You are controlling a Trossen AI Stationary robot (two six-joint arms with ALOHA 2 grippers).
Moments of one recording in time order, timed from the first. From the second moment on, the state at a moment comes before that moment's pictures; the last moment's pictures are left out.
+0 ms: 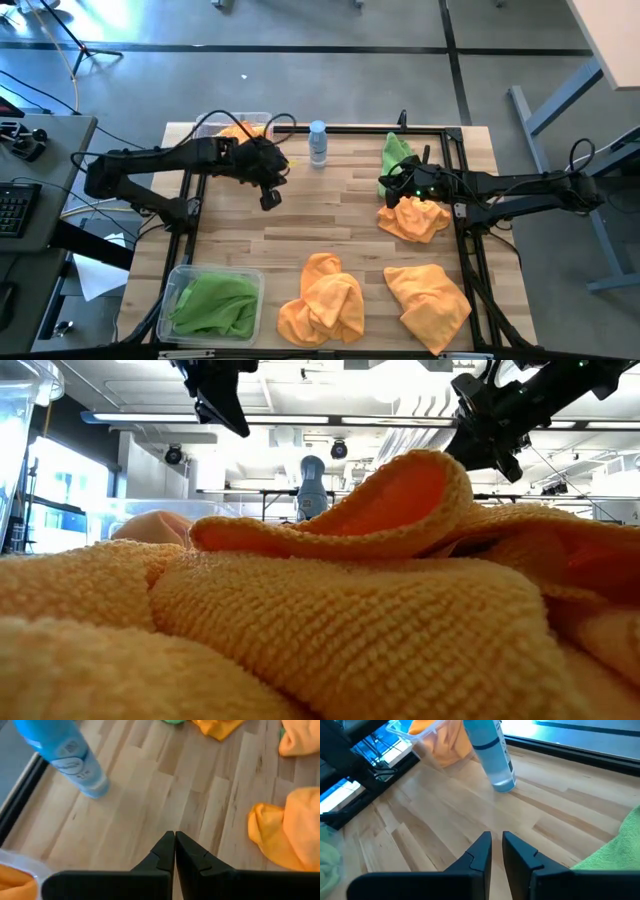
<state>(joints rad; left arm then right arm) 0.15 1.32 1.26 -0.87 -0.10 -0.13 -0.08 0.94 0.61 -0.23 0.36 0.65</state>
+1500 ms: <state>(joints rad) -0.14 1.35 1.26 -0.79 -0.17 -0.32 -0.08 0.94 0.61 -0.45 0.12 0.54</state>
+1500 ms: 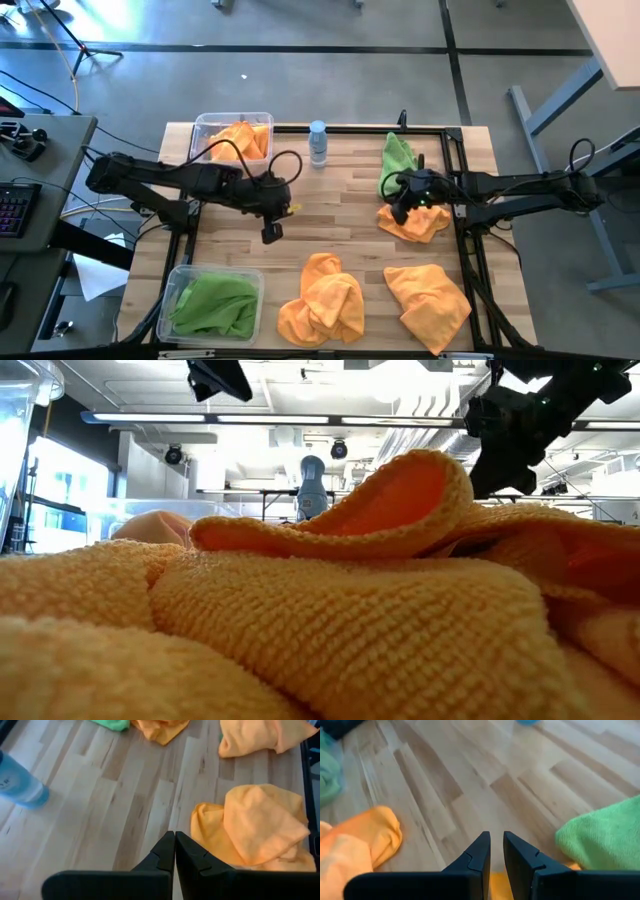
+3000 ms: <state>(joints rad) 0.02 1.51 1.20 -0.74 0.08 0.11 0.42 1.41 1.13 -1.50 0.22 1.41</state>
